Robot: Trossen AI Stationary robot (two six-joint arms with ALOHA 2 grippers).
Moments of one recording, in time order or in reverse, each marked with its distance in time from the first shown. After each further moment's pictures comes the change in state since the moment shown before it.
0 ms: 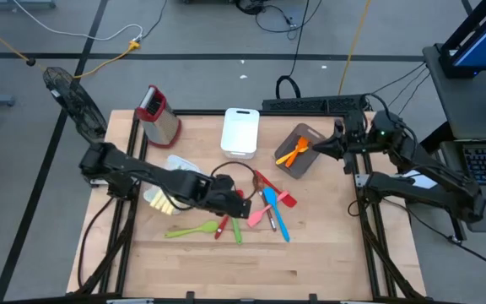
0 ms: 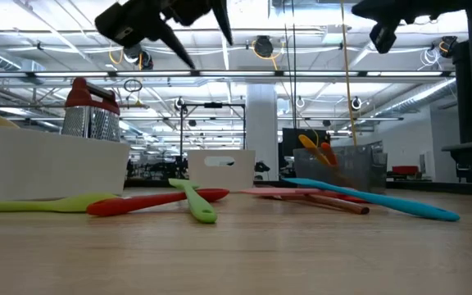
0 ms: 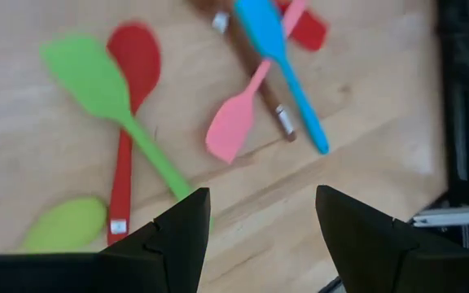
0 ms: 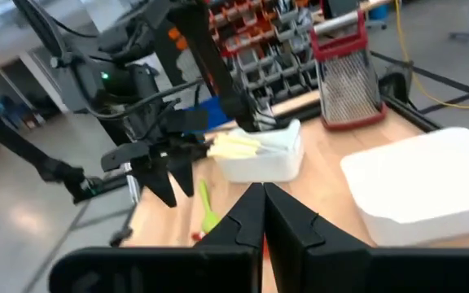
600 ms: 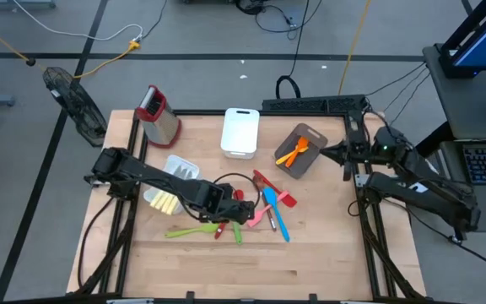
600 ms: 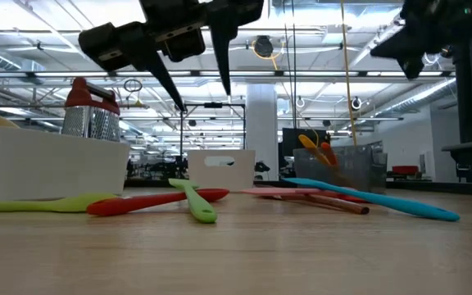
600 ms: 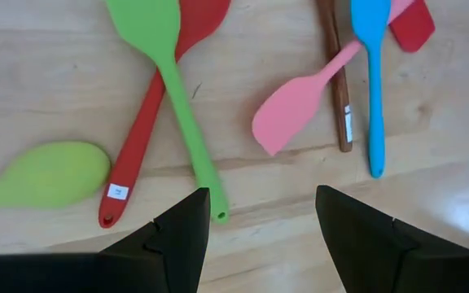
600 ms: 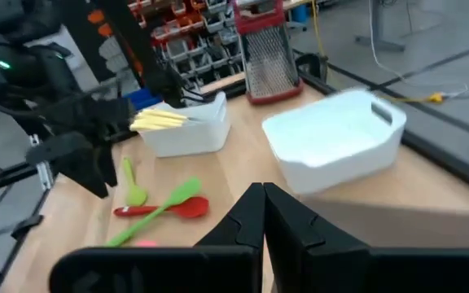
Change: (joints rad) left arm -0.005 0.124 0.000 -0.009 0.054 -0.286; right arm 0.000 -0.236 -0.198 -0.127 0.238 -0.082
